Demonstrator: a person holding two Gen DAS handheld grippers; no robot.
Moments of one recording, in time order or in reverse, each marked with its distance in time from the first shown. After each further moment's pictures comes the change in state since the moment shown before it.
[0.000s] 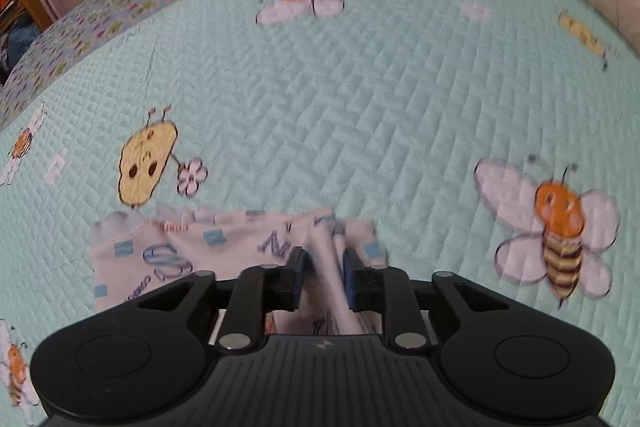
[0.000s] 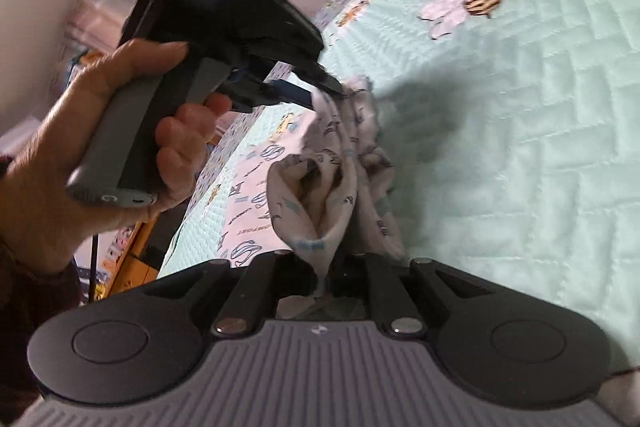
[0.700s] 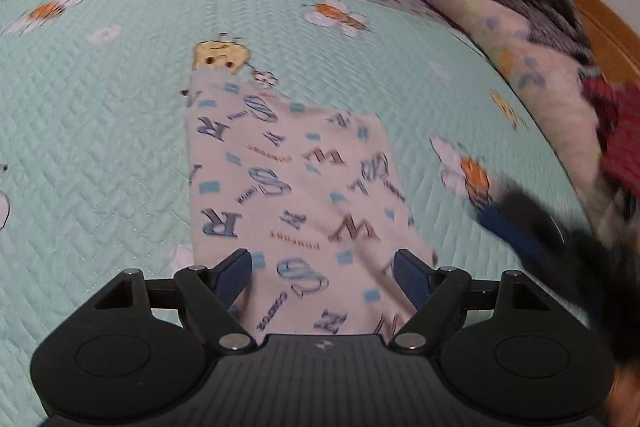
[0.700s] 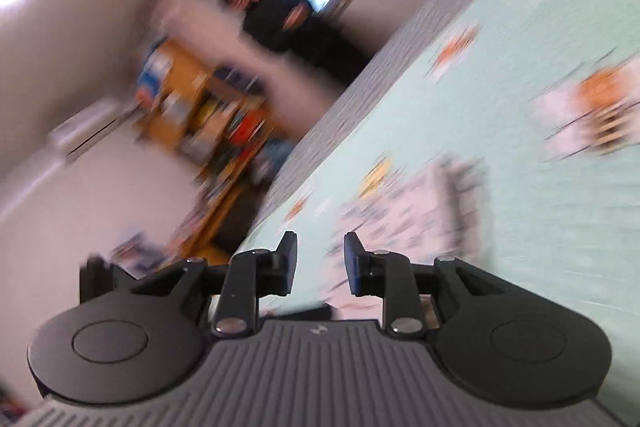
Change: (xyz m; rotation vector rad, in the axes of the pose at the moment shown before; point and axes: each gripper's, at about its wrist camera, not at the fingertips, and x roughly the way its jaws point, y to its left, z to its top) left arm -0.083 0.109 -0.160 -0.215 -0.119 -0.342; right arm 0.014 0.034 0.087 -0.072 0.126 0.301
